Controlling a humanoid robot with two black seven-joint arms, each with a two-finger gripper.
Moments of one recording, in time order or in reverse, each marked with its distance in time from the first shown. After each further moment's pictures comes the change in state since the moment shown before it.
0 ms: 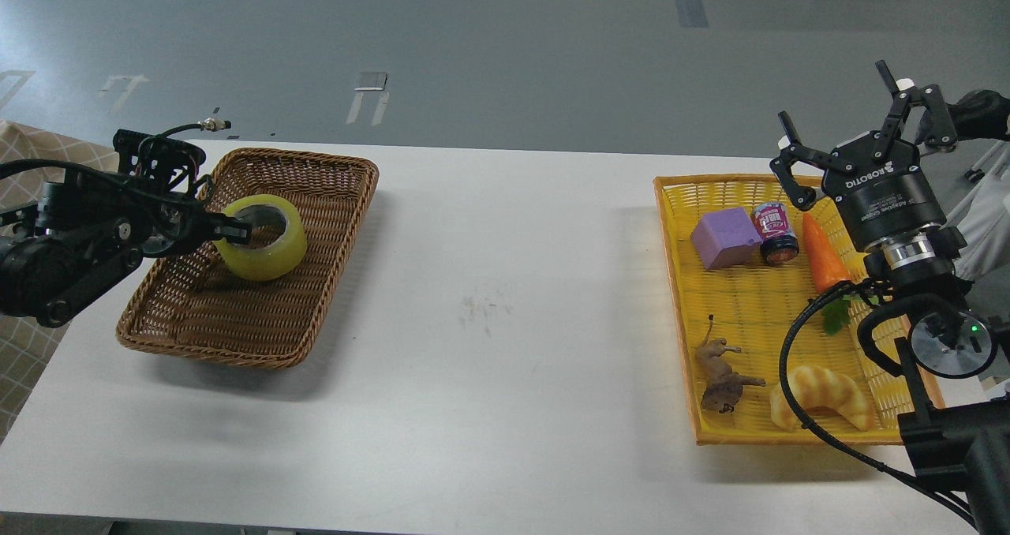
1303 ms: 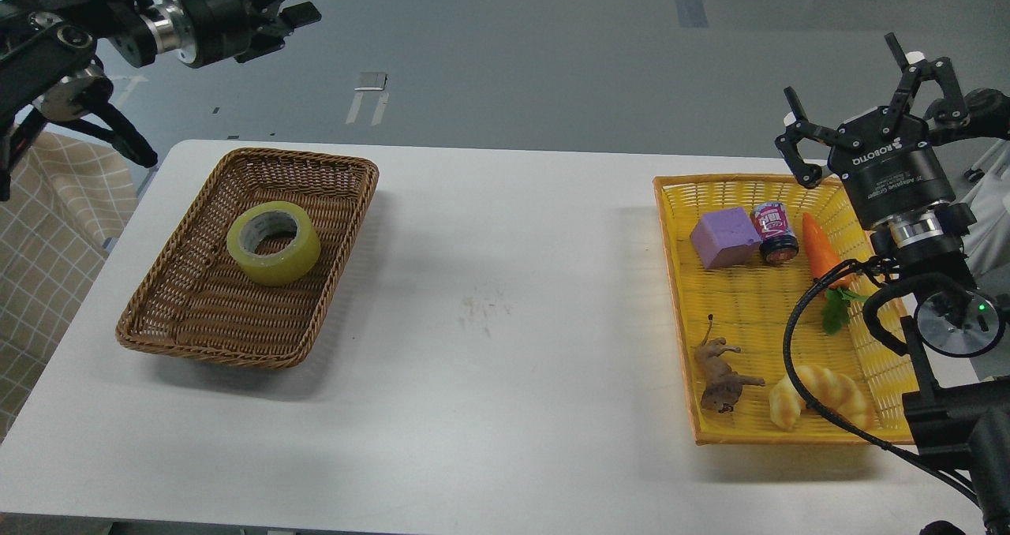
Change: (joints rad) left arm -0.321 -0.017 -0.042 -0.037 -1.135 0.003 -0.215; right arm 0.071 -0.012 0.002 -0.025 -0.009 0.000 0.000
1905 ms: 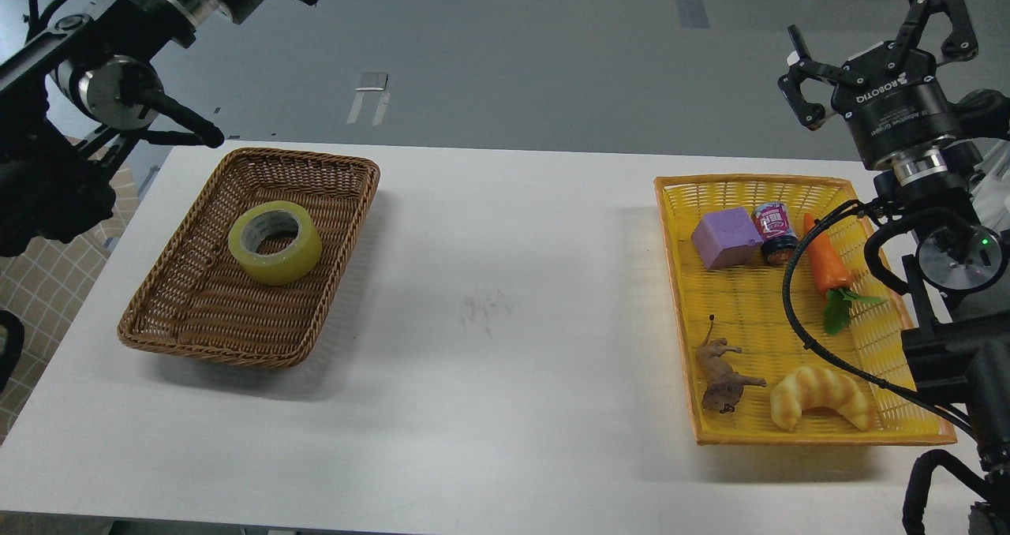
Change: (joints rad) left arm 0.184 -0.082 -0.357 -0.110 -0.371 -0.028 -0.069; right arm 0.177 -0.002 -0.009 -0.133 -0.007 0.000 -0.007
